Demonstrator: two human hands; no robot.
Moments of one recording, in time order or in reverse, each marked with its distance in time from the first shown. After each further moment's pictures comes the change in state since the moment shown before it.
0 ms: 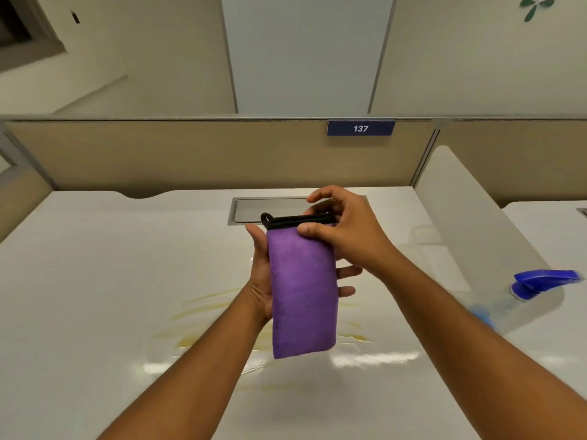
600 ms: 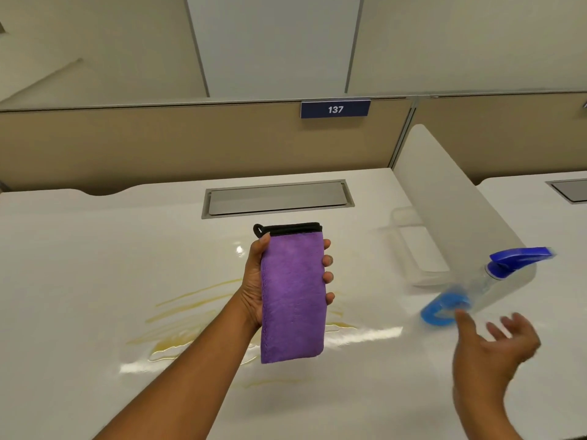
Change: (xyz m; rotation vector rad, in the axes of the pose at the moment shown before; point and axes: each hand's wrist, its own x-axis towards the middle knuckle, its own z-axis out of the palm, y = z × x) left_hand 0.019 -0.028 -0.023 -0.061 0.118 -0.119; right_hand -0.184 0.138 -0.060 0.142 1.171 0.530
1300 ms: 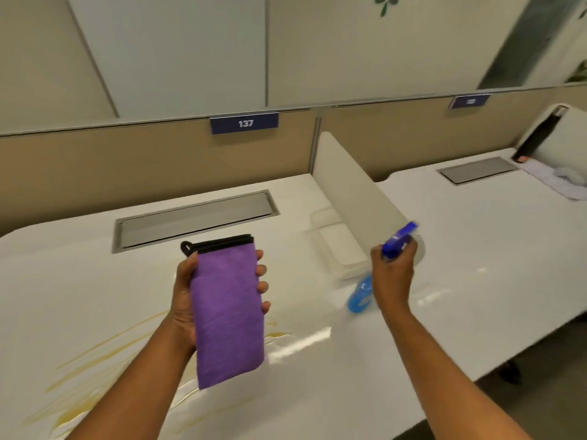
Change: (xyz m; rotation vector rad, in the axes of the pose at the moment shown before) left_hand 0.026 -0.008 0.000 -0.011 -0.126 -0.073; right_hand 0.106 -0.005 0.038 -0.062 -0.099 -0.144
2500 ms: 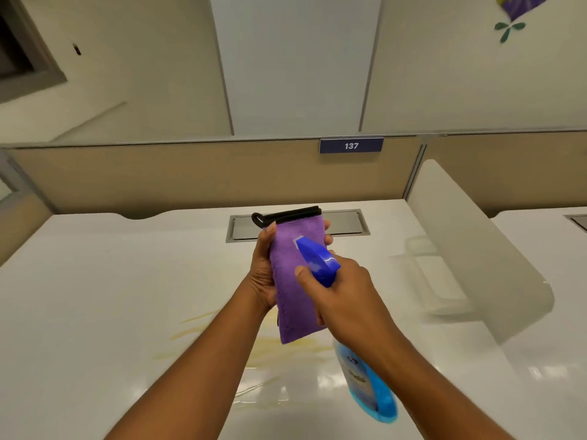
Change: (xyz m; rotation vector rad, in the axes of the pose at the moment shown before) left_hand -0.033 0.062 0.026 0.155 0.174 0.287; right_hand -0.204 -0.171 0.074 -0.211 -0.895 -0.284
